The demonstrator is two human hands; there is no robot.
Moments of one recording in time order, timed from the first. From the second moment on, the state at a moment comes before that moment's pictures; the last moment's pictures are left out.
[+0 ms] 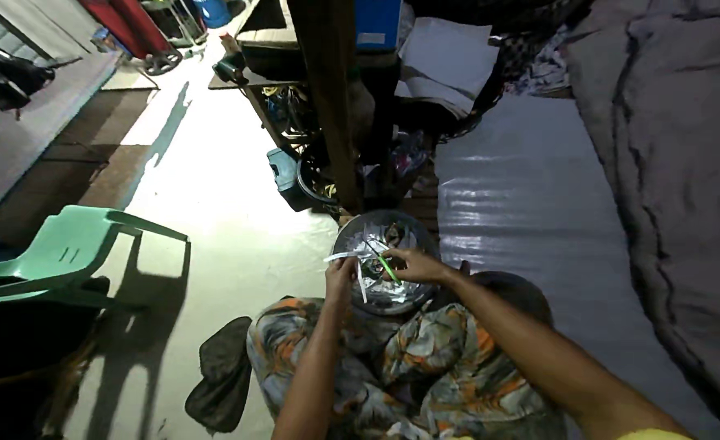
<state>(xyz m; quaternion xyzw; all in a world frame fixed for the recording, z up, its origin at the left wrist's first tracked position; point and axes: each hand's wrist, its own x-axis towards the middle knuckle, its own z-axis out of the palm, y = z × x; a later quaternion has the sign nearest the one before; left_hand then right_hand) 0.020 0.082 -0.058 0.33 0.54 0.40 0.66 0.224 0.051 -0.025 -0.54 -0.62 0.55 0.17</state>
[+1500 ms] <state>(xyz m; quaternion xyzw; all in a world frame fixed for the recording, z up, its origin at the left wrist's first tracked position) 0.020 0.085 -0.061 0.39 0.47 0.34 0.71 0.215 0.037 -0.030 -0.58 -0.62 0.50 0.15</state>
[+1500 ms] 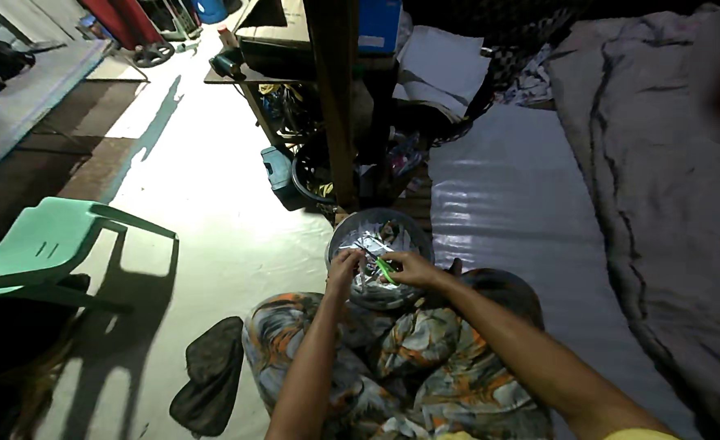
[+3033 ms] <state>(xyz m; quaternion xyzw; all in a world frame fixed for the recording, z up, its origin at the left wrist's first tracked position) 0.021 0.077 -0.068 0.37 0.48 0.33 0.72 0.225 0.035 -0.026 -0.61 -0.58 0.51 0.18</state>
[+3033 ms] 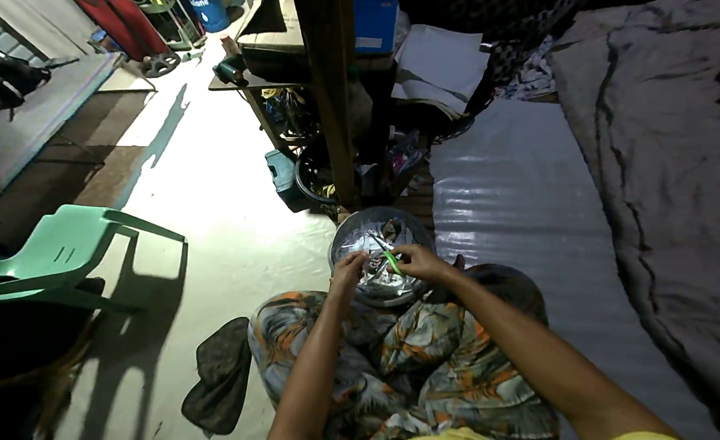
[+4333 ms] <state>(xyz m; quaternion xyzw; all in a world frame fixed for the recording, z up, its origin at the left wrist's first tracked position) 0.021 0.078 -0.067 0.37 0.47 0.32 0.74 0.224 0.034 -0.025 -0.58 -0.61 0.51 0.15</state>
